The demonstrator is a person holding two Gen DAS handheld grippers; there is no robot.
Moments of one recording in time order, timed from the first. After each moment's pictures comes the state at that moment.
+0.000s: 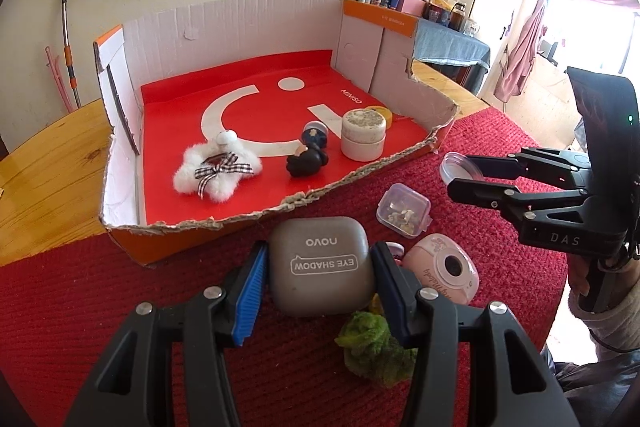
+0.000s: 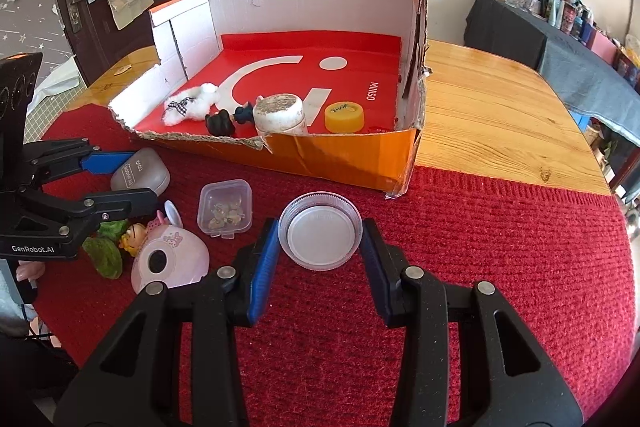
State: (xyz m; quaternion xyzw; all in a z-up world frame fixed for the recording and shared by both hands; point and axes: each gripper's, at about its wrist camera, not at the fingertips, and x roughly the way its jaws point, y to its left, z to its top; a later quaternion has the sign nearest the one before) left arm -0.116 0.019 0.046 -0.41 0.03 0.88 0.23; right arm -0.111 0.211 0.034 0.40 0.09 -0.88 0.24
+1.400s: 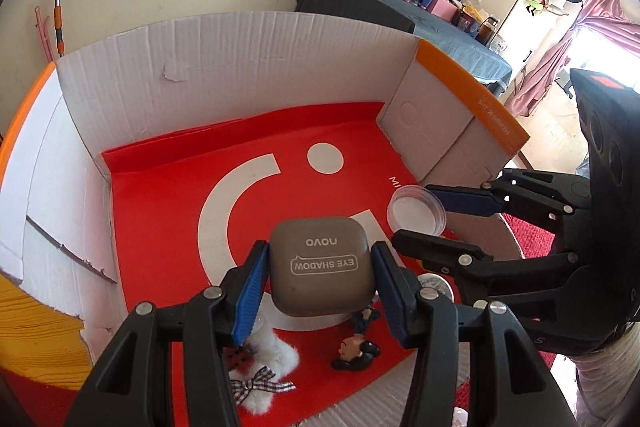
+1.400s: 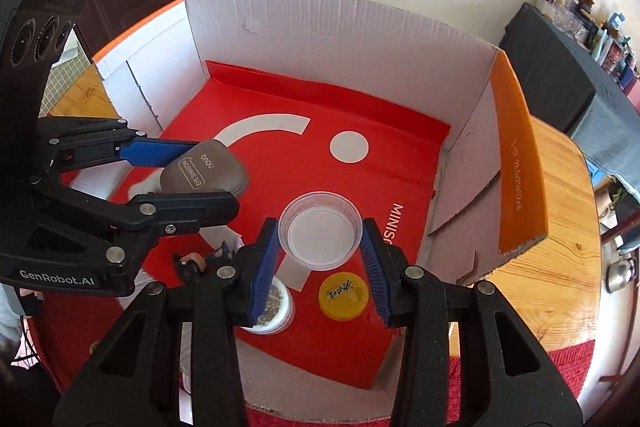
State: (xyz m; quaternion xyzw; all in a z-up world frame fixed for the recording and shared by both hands) left arm -0.269 0.036 0.066 -0.48 -0.03 0.85 0.22; right arm -0.246 0.137 0.060 0.46 0.17 -0.83 0.26
